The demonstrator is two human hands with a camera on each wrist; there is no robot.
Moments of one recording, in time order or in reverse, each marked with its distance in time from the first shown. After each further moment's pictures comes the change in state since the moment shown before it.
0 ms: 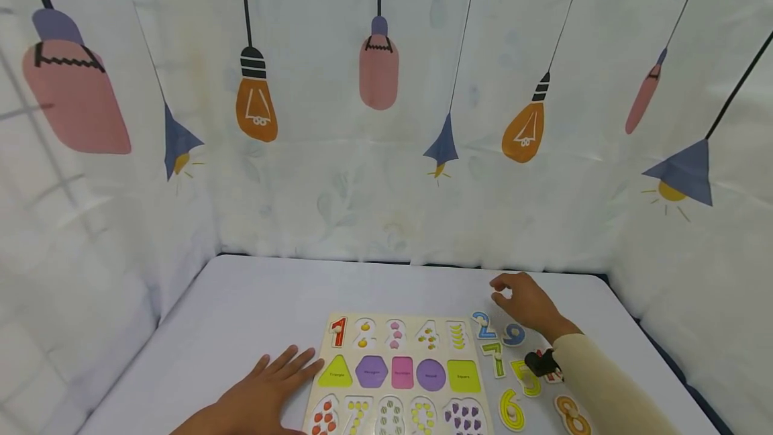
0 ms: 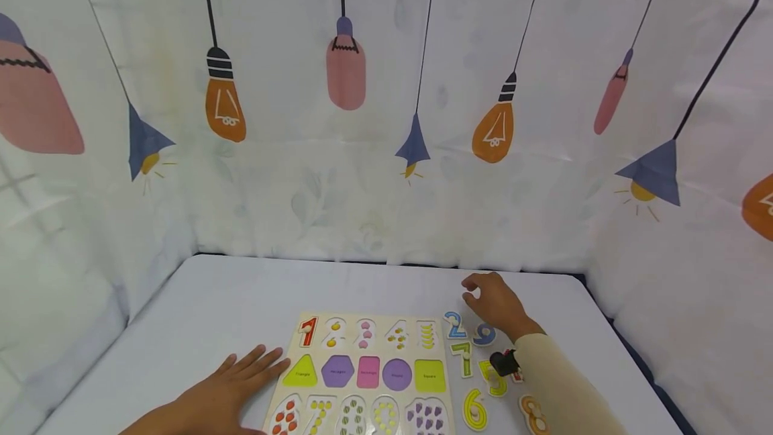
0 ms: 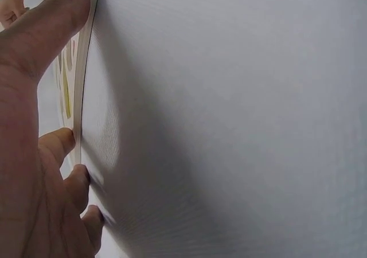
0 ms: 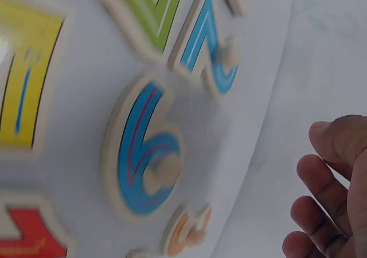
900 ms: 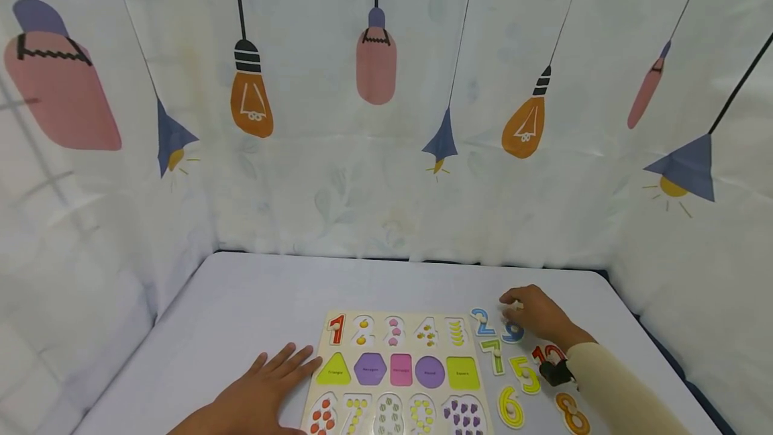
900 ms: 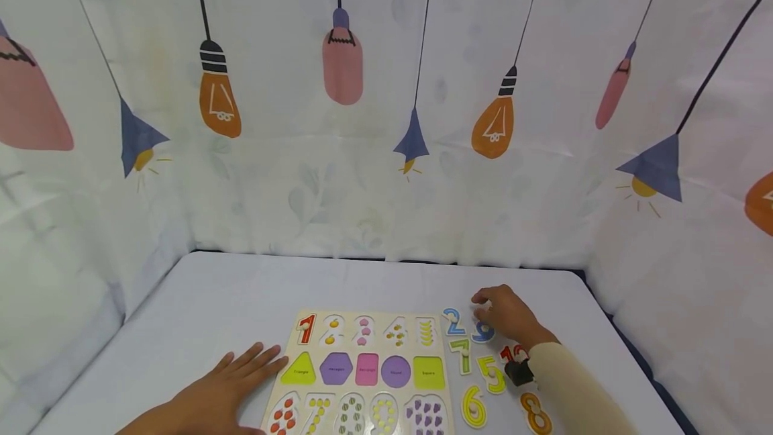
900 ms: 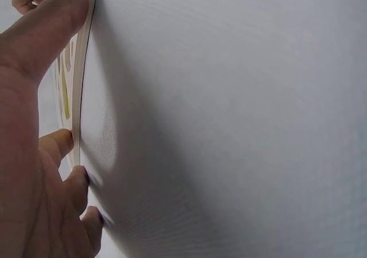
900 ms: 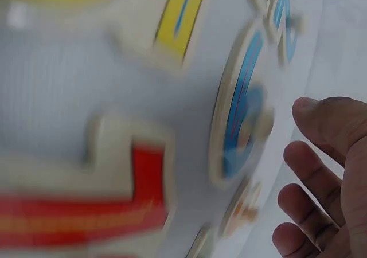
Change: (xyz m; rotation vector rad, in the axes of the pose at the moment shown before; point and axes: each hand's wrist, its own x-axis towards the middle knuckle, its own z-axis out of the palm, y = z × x) left_hand 0.000 -0.002 0.005 0.041 0.047 0.033; right_hand -0.012 0.036 0.010 0.023 -0.142 0.140
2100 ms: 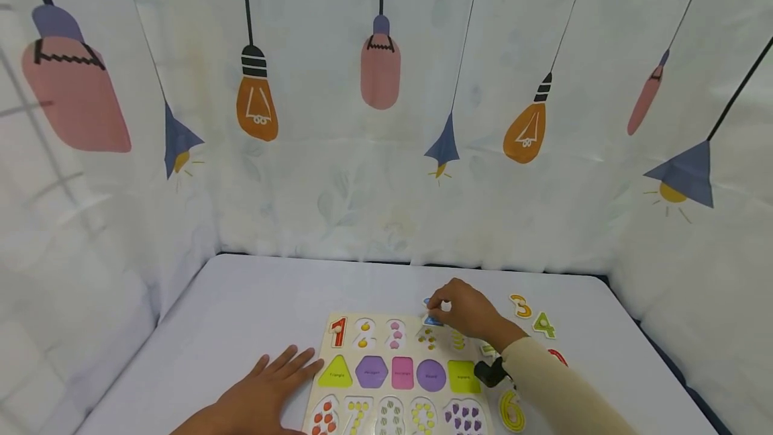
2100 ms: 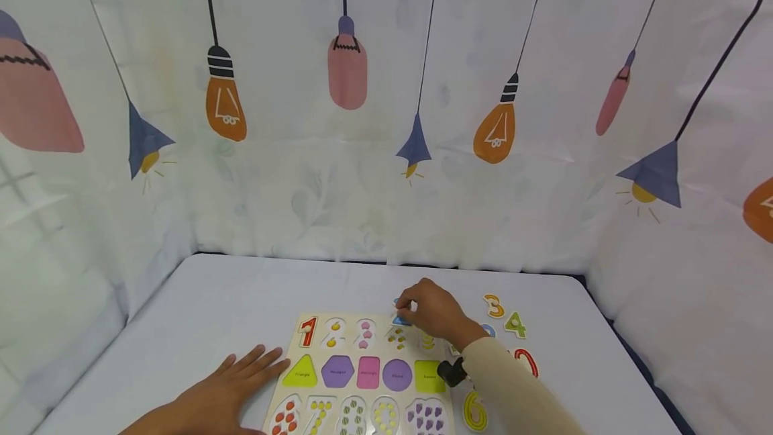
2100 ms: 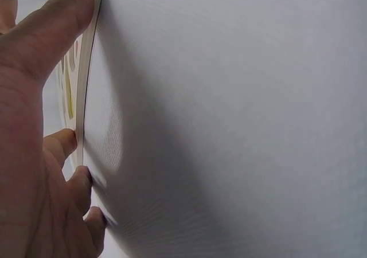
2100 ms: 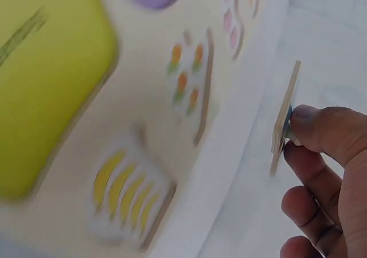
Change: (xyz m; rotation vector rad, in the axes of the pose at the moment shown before) left_hand 0.002 0.004 -0.003 -0.056 -0.038 -0.062; right_hand -0.001 -0.133 0.031 0.007 0.018 -0.476
